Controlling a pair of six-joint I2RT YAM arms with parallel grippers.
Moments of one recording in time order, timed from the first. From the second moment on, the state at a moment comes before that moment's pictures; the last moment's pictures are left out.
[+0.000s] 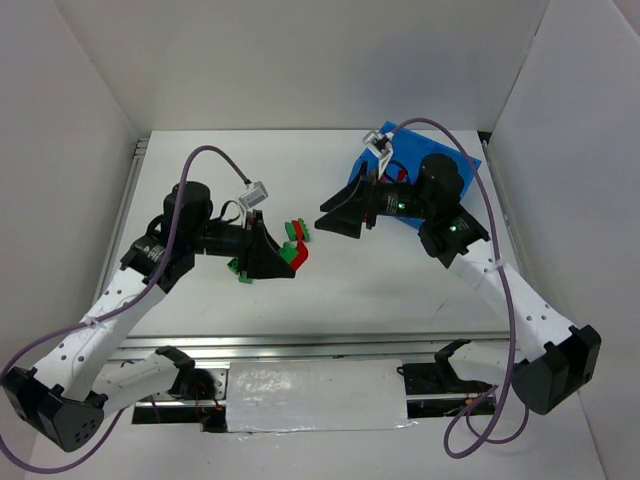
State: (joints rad) left arm -0.47 1.02 1.07 -0.45 1.01 -0.34; right arm 0.48 1.19 1.17 0.00 -0.88 0.58
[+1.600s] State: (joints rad) left arm -0.48 0.98 1.20 -0.36 0.89 -0.48; right arm 0.62 1.21 1.05 0.26 -1.11 0.71
